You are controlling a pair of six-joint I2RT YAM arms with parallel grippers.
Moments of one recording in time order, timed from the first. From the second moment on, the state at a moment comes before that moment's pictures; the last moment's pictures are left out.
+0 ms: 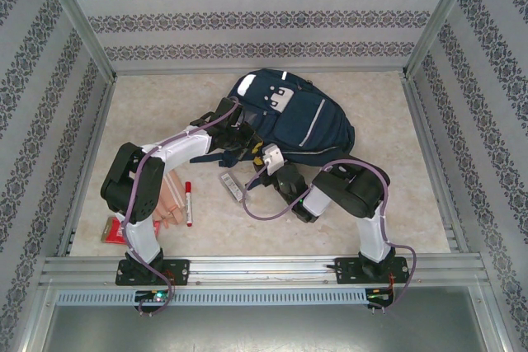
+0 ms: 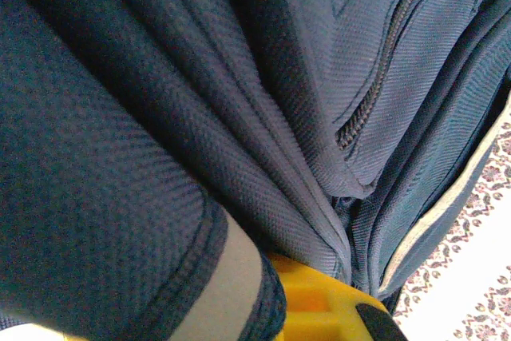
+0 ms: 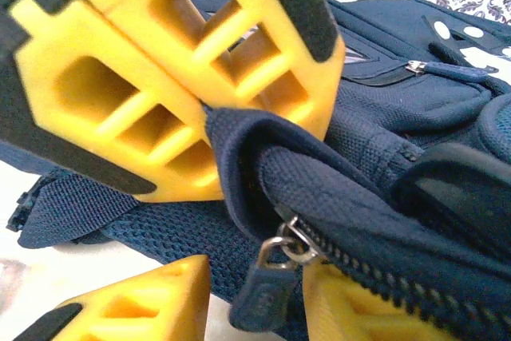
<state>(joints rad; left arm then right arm) -0.48 1.83 1.25 -0.33 0.41 -1.38 0.82 2.01 0.57 1.23 0.29 0.02</state>
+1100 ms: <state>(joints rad) -0.48 1.83 1.24 -0.32 0.43 -1.38 0.83 1.95 0.53 1.22 0.31 0.07</state>
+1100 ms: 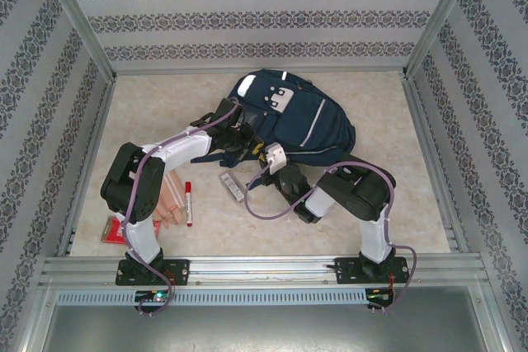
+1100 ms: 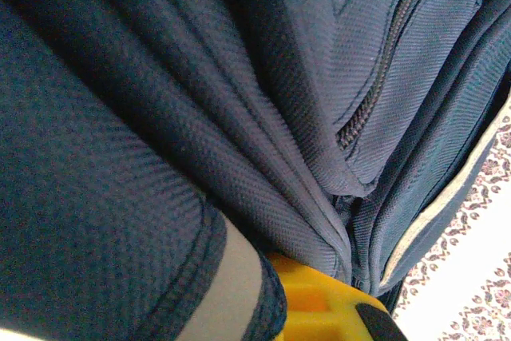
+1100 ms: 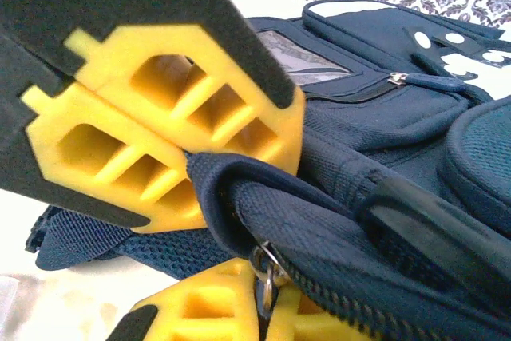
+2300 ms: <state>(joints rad) -0.38 1.92 1.32 -0.42 0.47 -1.08 0.78 1.71 0.15 1.26 0.55 0.26</state>
